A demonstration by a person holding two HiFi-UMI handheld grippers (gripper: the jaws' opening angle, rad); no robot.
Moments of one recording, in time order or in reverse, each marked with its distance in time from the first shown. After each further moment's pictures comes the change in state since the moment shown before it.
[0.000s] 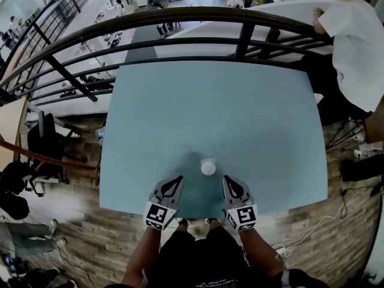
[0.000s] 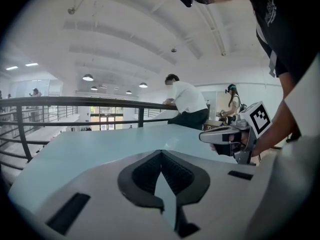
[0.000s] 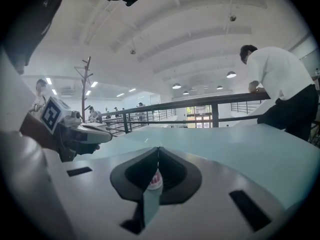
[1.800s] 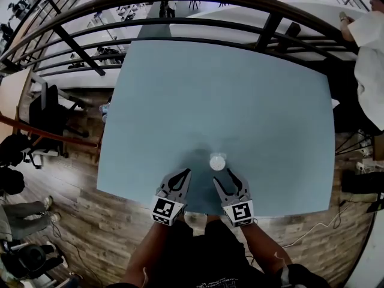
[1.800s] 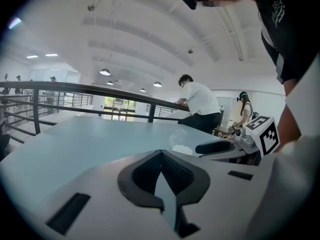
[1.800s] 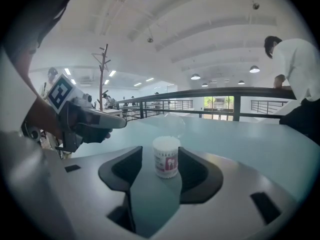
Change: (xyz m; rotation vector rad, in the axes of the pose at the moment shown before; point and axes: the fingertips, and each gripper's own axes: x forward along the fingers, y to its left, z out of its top) left arm 0.009 0.008 -0.032 -0.150 0.005 0.120; right arm 0.039 0.036 -0.041 -0.122 0.083 0.195
